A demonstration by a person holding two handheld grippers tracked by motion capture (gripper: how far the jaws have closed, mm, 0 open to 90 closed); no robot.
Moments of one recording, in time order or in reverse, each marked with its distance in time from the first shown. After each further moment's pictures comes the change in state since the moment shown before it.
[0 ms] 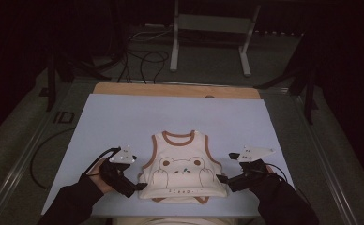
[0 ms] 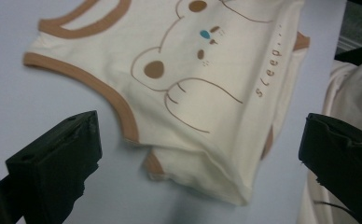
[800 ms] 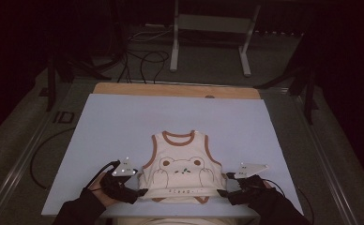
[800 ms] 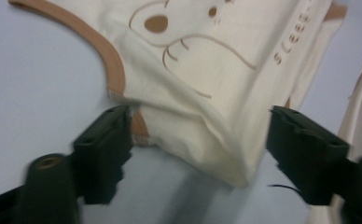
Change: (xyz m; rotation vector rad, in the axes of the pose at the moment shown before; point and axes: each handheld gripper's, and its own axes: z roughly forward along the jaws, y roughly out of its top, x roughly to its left) left arm -0.020 -0.034 0.019 0.020 0.054 -0.079; right arm 0.017 -0.047 0.015 0.114 0.023 0.047
